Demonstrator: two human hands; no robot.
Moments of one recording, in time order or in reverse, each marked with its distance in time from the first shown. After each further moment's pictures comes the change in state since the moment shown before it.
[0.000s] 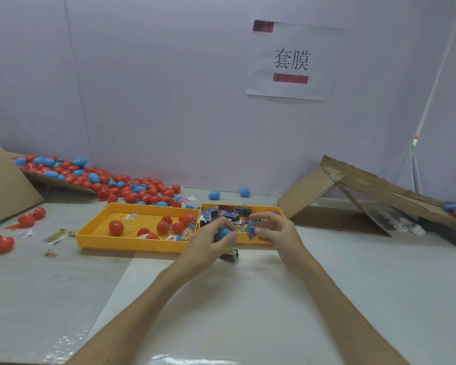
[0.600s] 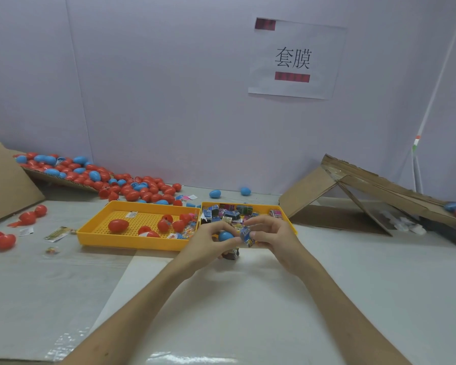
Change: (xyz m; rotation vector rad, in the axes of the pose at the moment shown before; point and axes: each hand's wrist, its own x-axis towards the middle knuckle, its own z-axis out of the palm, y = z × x) left_hand 0.001 0.004 0.001 -0.186 -0.007 -0.201; right_hand -0.004 -0.003 0.005 -0.007 -0.144 0.047
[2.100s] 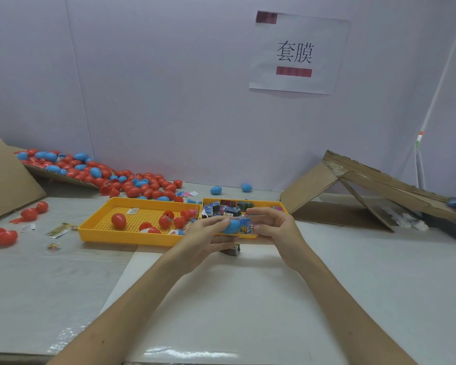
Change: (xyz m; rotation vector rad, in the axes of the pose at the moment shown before) left_hand 0.003 -0.003 -0.009 -0.625 -0.084 -0.227; right_hand 0.002 0.000 0.002 0.113 0.085 -0.020
